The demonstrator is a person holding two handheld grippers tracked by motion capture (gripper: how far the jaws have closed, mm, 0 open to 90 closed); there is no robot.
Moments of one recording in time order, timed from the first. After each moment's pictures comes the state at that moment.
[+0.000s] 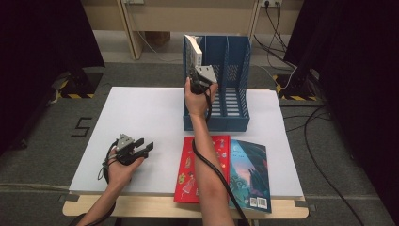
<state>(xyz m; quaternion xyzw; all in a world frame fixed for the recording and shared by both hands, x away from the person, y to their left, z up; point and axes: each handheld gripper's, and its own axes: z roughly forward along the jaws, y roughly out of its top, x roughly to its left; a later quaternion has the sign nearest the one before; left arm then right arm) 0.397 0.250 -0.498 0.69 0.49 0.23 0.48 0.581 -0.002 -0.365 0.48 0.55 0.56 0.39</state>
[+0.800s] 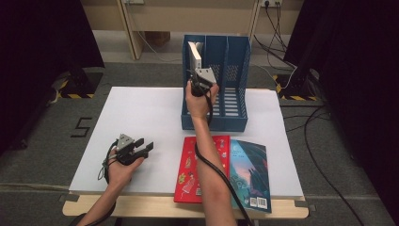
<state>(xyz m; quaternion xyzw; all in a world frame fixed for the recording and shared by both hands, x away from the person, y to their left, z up) 0.397 0.250 -0.498 0.69 0.49 0.23 0.48 0.579 -0.005 -0.373 0.50 0.58 0.52 0.38</state>
